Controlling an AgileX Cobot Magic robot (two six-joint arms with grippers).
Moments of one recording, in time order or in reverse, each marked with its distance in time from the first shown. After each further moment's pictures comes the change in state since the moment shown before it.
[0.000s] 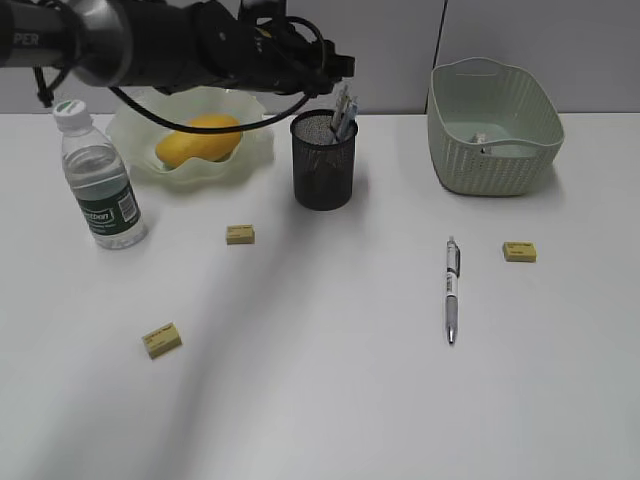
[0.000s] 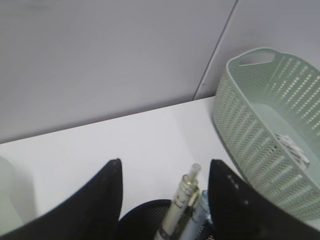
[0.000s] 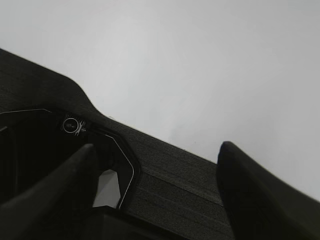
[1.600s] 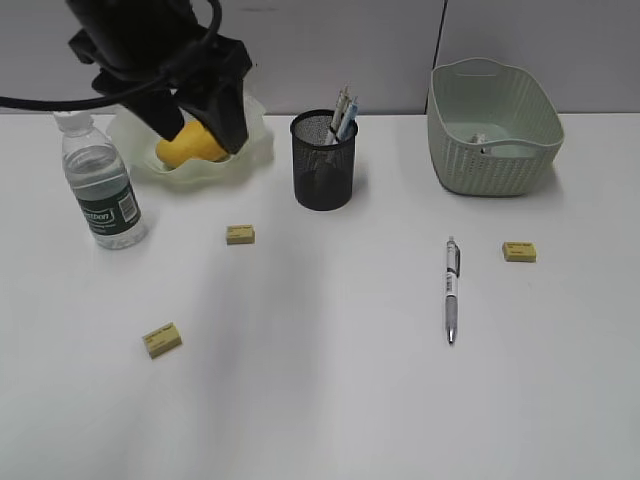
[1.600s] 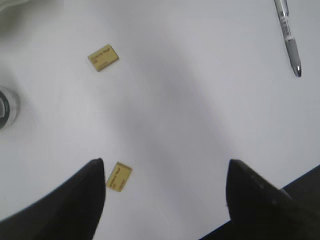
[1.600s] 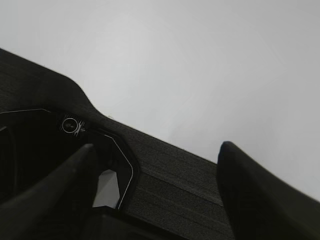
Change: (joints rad) left arm 0.000 -0.456 0.104 0.341 1.156 -0.272; right arm 0.000 0.000 0.000 -0.002 0.000 0.000
